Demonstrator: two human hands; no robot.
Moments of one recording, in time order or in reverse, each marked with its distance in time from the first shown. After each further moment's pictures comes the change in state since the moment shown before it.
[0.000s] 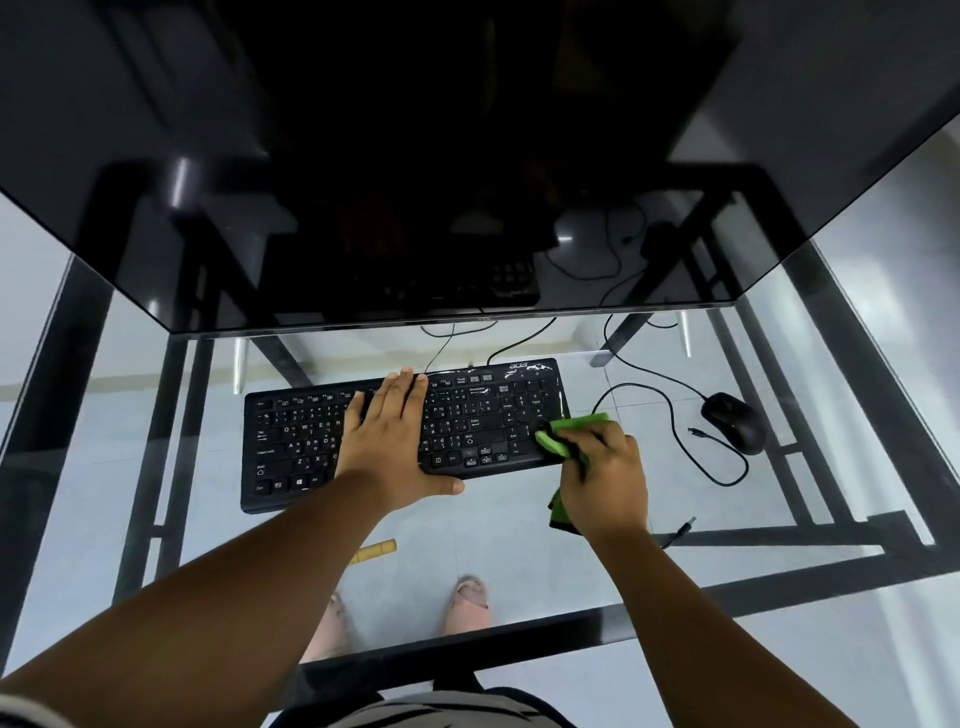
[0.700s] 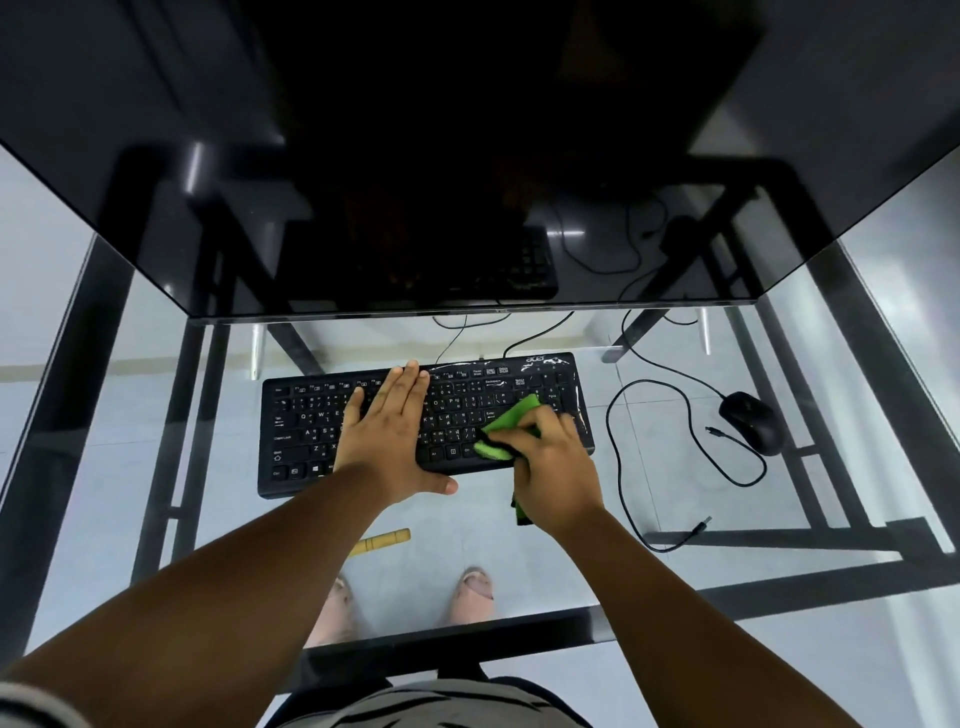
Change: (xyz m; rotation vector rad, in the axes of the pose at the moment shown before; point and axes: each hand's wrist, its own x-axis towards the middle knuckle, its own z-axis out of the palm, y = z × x) left_hand -0.005 -0.018 0.004 0.020 -0.048 -0.016; right_hand -0.001 -0.052 0.023 -0.052 -0.224 -0.322
